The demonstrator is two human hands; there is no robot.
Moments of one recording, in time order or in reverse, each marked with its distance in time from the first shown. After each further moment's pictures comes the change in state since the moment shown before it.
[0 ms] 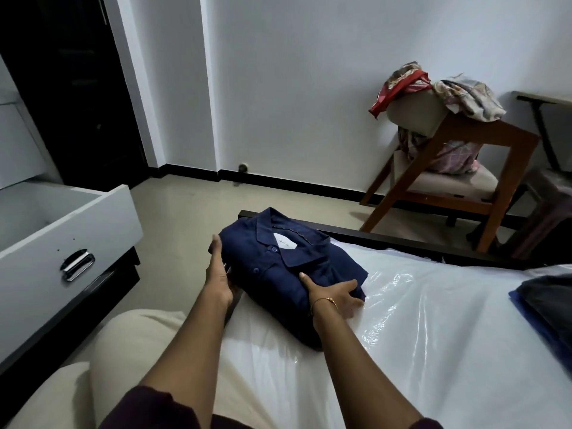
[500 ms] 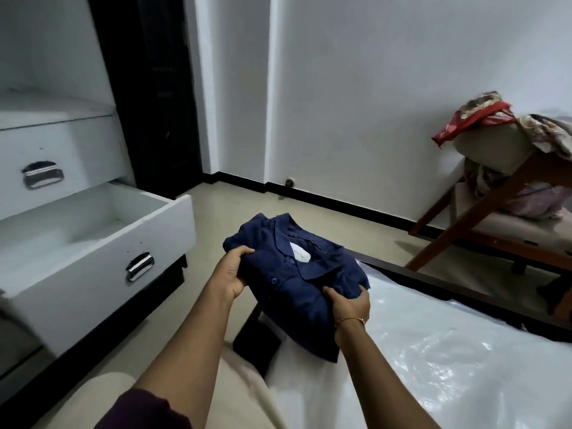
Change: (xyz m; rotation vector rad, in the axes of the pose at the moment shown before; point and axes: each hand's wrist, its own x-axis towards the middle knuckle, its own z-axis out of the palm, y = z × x) left_hand 0.005 0.102 -0.023 0.269 0.005 0.217; right_hand -0.032 -0.046 0.032 0.349 -0.330 -0.092
